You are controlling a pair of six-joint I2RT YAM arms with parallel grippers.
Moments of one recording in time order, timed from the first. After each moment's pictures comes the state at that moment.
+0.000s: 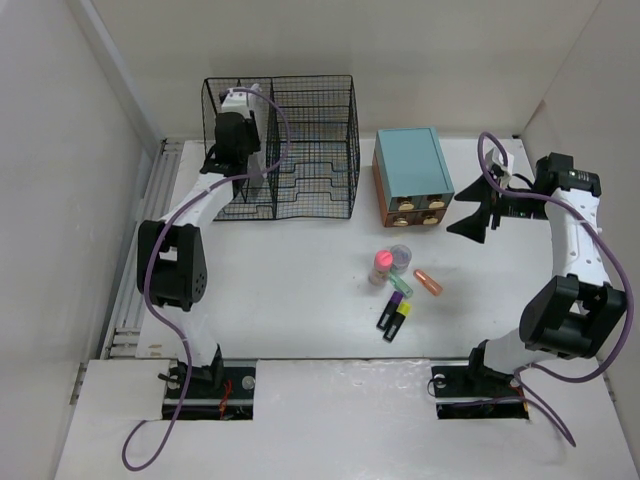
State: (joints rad) left arm -0.19 1.84 1.45 0.14 -0.22 -0.10; right arm -0.31 1.49 1.44 -1.34 -1.25 -1.31
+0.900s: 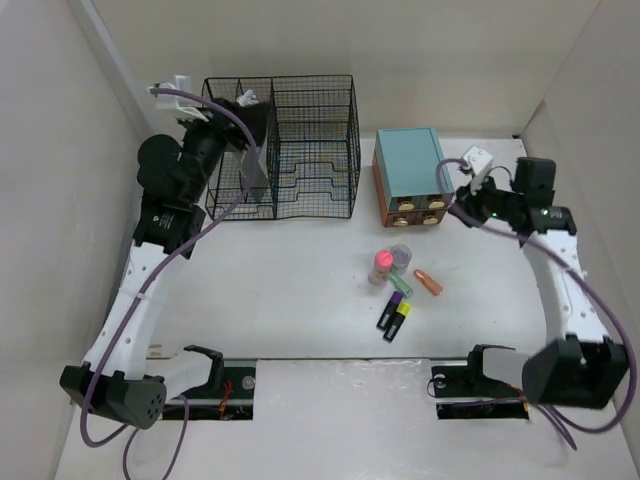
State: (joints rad) left arm -0.24 1.15 1.33 0.13 0.09 -0.47; right arm -0.21 1.29 1.20 -0.73 -0.83 -0.69
